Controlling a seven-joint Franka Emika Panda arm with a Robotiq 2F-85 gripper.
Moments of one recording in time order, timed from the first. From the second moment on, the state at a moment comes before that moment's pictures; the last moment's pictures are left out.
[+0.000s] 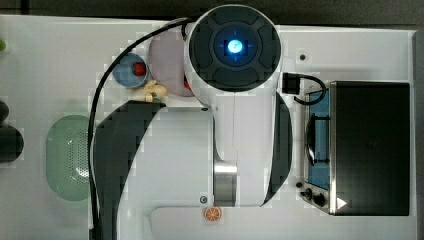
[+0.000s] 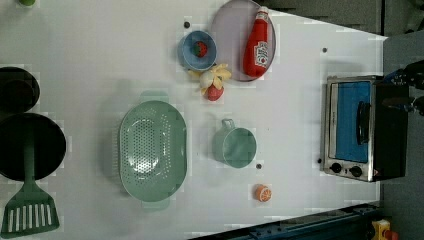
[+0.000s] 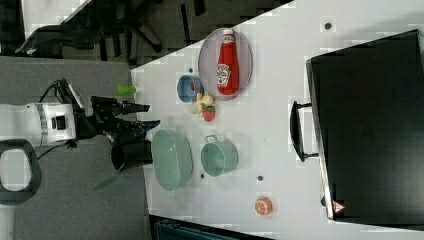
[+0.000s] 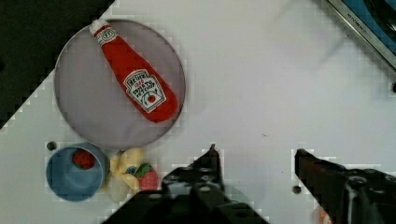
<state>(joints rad) 0.02 -0.03 -0.01 -1.80 -0.03 0.22 0.06</state>
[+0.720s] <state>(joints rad) -0.01 -0.34 -0.06 -1.98 -0.04 0.14 0.06</state>
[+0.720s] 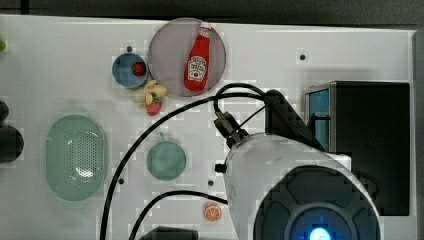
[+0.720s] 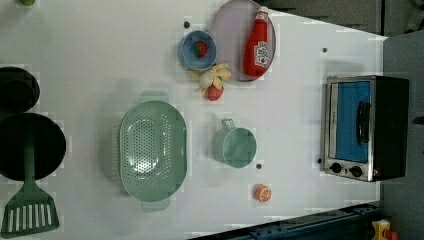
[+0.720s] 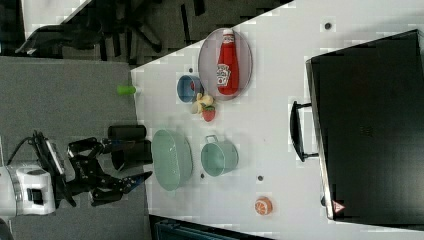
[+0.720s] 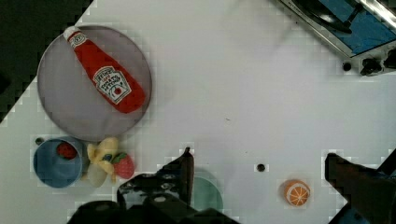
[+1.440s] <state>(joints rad) 0.00 -0.31 -0.09 -2.02 -0.03 0.15 0.02</state>
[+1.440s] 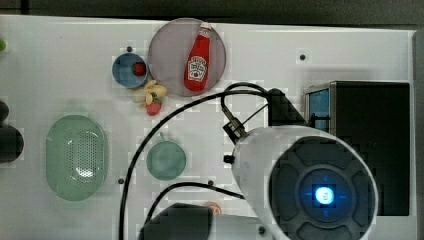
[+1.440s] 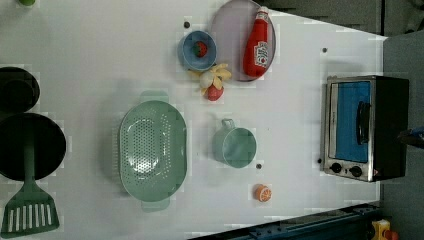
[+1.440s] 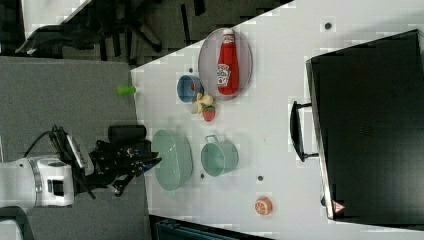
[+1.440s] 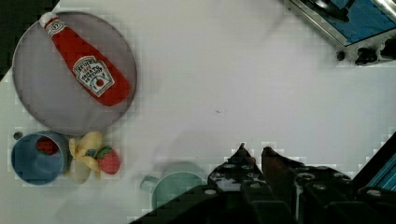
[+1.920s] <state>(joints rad) -0.03 -0.27 -0.24 -2.05 -0.04 0.22 -0.43</state>
